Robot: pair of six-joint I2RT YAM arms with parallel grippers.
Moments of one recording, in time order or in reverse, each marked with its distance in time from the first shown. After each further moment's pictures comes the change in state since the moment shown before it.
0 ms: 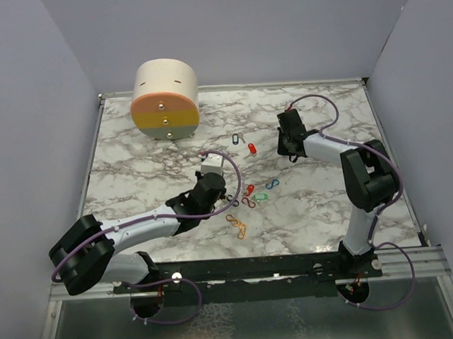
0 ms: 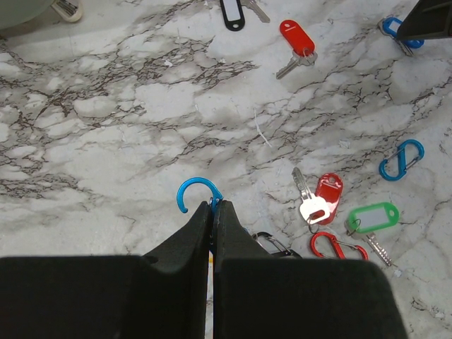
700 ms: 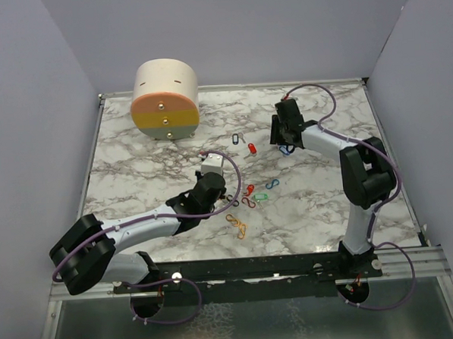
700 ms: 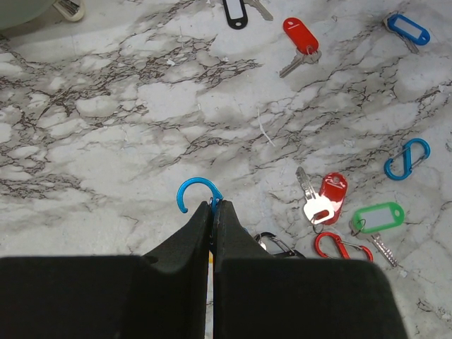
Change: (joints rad) left arm 0.005 0.003 0.000 0.000 0.002 0.006; right arm -0.004 0.013 0.119 -0.035 -0.016 -0.036
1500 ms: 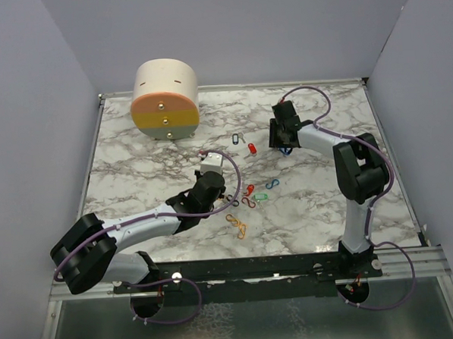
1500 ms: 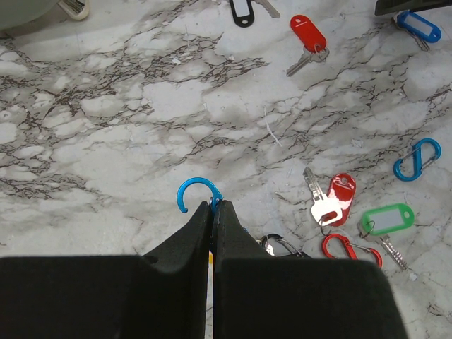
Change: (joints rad) left arm 0.015 0.011 0.000 0.001 0.006 0.011; right arm -0.001 0.080 0.047 -0.031 -0.022 -0.018
